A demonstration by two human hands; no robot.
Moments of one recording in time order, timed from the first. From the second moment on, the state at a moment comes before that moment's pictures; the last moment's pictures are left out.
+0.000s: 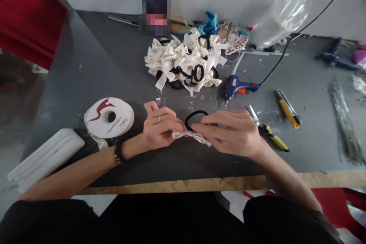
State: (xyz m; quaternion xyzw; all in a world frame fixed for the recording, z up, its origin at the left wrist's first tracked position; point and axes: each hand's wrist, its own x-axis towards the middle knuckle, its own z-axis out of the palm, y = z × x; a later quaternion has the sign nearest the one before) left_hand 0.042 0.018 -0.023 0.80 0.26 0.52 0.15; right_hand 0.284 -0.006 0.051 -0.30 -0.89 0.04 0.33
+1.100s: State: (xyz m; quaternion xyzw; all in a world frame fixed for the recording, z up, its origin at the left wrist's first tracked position) left_hand 0.038 0.016 -0.021 0.81 0.30 0.47 0.18; right_hand 0.283 -0.008 0.049 -0.30 -0.91 -0.02 0.28
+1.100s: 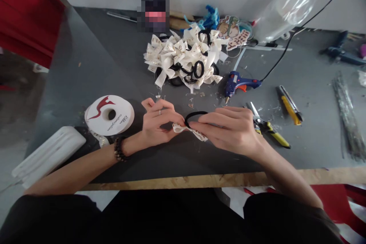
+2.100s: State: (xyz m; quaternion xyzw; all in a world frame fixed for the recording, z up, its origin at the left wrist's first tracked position) left_hand 0.040 0.013 -0.016 0.82 0.36 0.42 0.15; right_hand 0.273 -0.004 0.030 -0.41 -0.87 0.08 0.26
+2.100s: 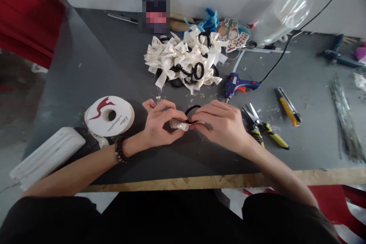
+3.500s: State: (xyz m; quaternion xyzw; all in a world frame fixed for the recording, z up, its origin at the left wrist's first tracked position) left_hand 0.044 0.019 -0.033 0.63 0.33 0.48 0.51; right_hand 0.277 0.002 0.035 -0.57 -0.66 0.43 0.25
